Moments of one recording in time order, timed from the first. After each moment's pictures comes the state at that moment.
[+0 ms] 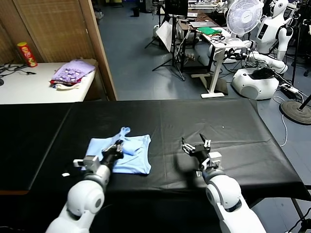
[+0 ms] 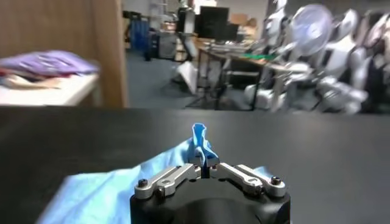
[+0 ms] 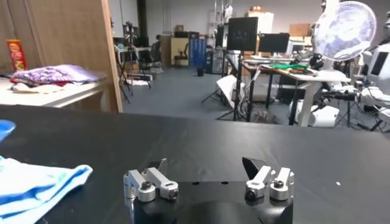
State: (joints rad) left arm 1.22 -1.25 -0.32 -2.03 -0.51 0.46 -0.23; right arm -1.15 1.29 0.30 1.91 0.26 -0.41 0.13
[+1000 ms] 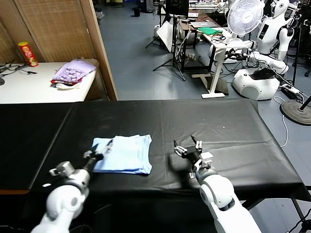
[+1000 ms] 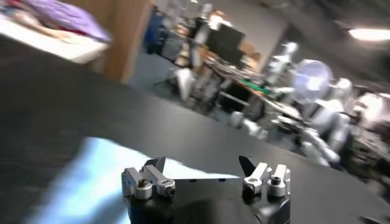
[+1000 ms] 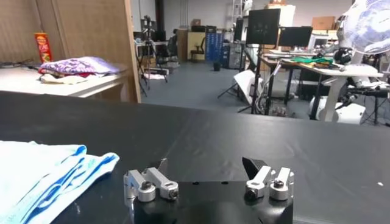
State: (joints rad) left arm 1.31 -1.17 -0.60 -1.89 -0.86 0.31 -0.11; right arm -1.13 1.28 0.24 1.88 0.26 -0.41 0.10
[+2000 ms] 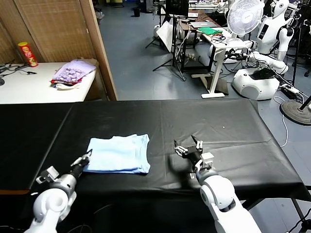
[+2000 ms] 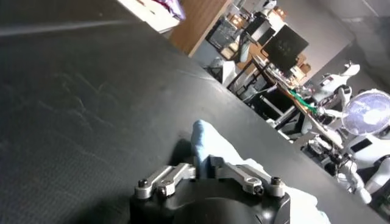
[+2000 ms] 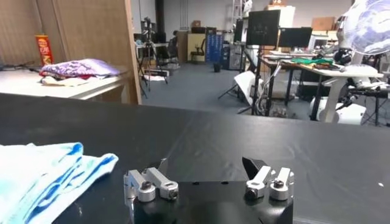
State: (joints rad) left arm 1.34 -1.17 -0.67 -1.84 -0.85 0.36 -0.13; right arm -1.15 1.29 0.25 1.92 0.26 -0.48 0.14
